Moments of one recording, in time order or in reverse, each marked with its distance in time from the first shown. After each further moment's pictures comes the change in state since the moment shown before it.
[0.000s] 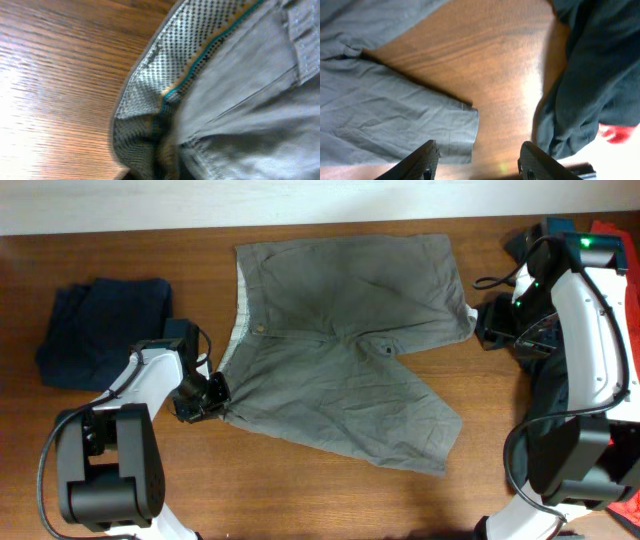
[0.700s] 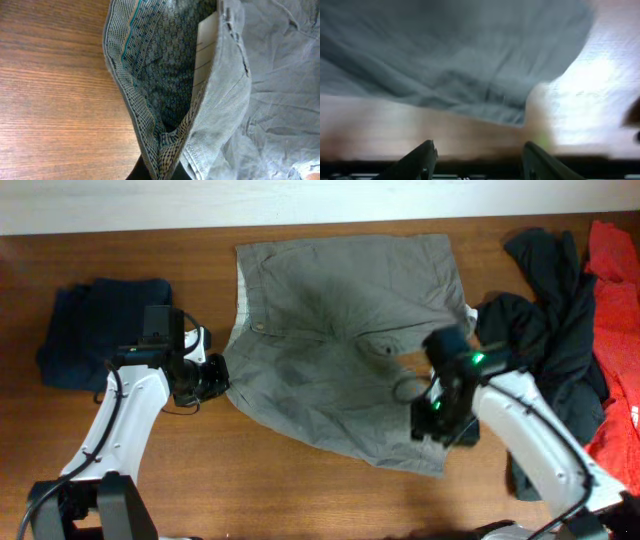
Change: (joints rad) left arm -0.001 -0.260 -0.006 0.041 0.148 0.054; right arm 0.426 -0.412 -0.830 0.331 -0.108 0.224
